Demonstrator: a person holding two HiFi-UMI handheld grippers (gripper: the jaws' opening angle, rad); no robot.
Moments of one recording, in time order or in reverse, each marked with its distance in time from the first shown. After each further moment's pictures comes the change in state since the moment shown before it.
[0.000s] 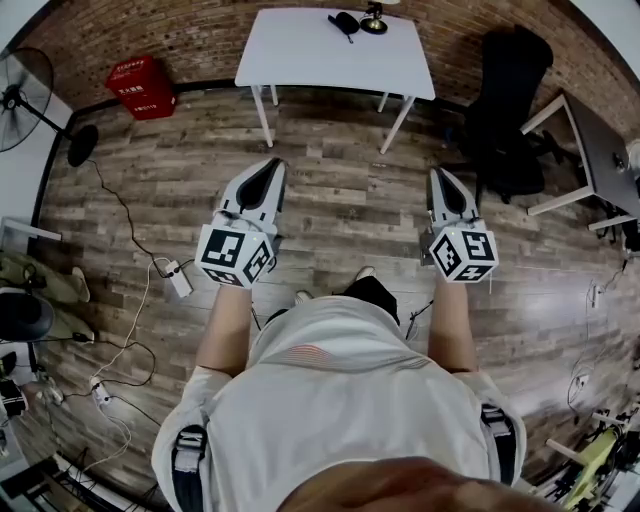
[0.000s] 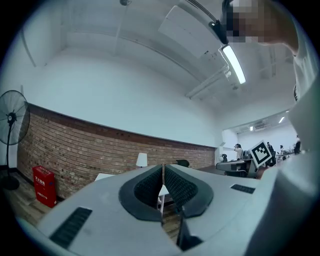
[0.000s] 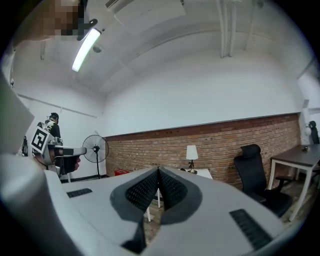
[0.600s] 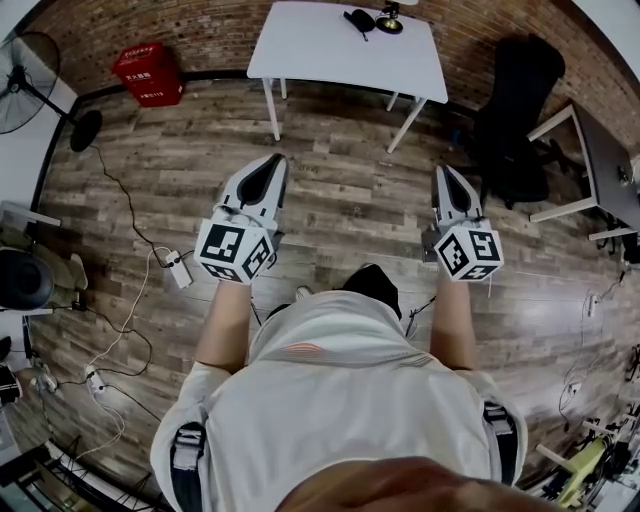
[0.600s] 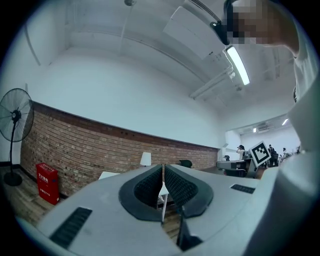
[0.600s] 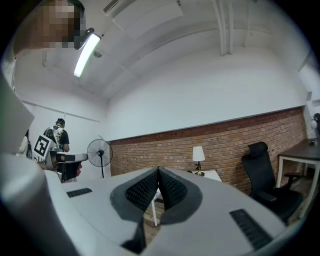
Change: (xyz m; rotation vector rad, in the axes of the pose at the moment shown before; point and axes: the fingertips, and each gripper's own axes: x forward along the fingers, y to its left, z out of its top) left arm -0.015 0.027 -0.003 -0.023 -0.001 0.027; right arm 0.018 0.022 0.006 0.026 -0.033 0.055
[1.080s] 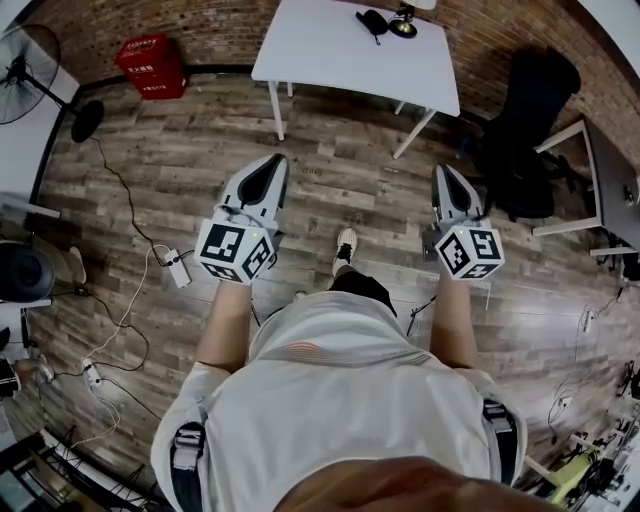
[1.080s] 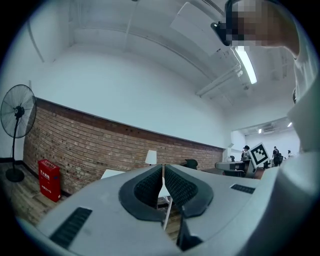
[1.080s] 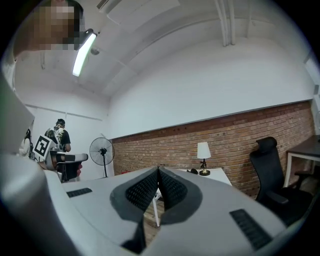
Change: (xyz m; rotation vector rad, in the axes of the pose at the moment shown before) left arm 0.052 0.044 -0.013 -0.028 0.022 0.043; right arm 0.080 -0.025 -0.010 0.019 0.036 0.055
